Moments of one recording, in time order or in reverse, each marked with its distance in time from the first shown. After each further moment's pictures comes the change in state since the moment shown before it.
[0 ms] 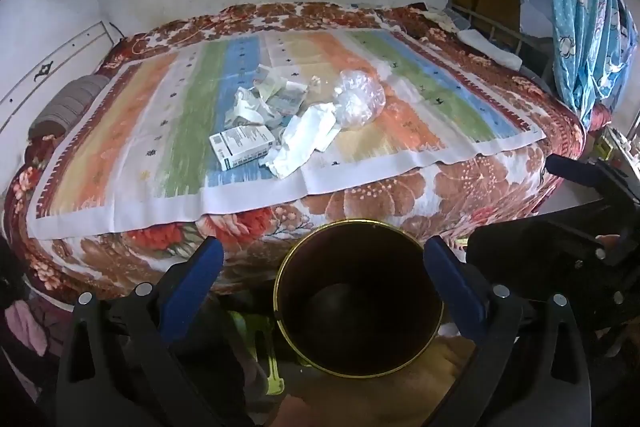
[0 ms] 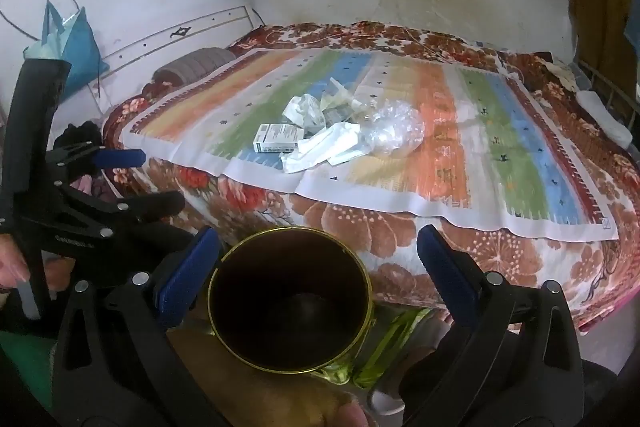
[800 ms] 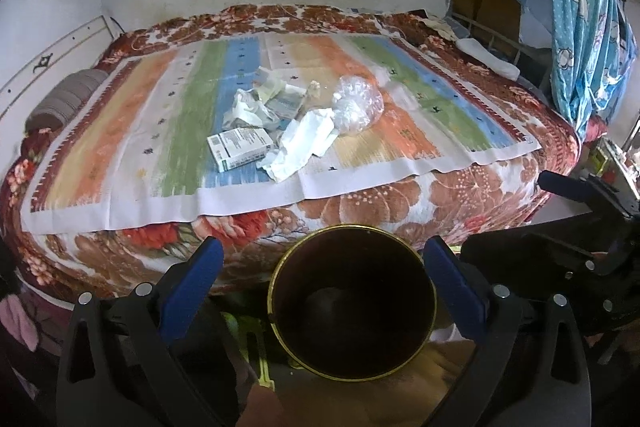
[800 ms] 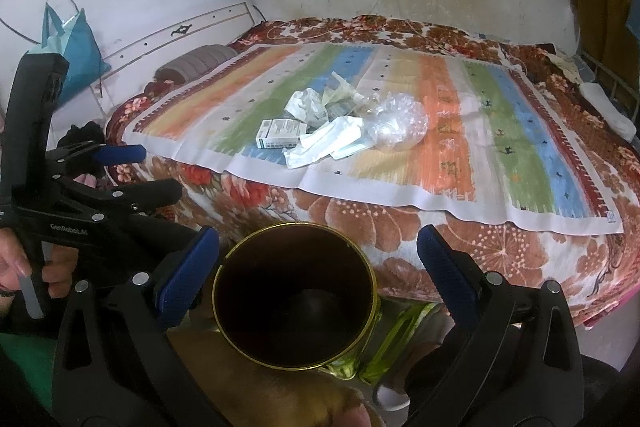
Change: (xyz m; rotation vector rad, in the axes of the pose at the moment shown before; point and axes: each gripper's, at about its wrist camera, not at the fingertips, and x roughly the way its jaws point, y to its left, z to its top) left arm -0.001 -0.002 0.001 -0.025 -0.018 -0.026; right arm 0.001 0.004 0.002 0.019 0.027 0.017
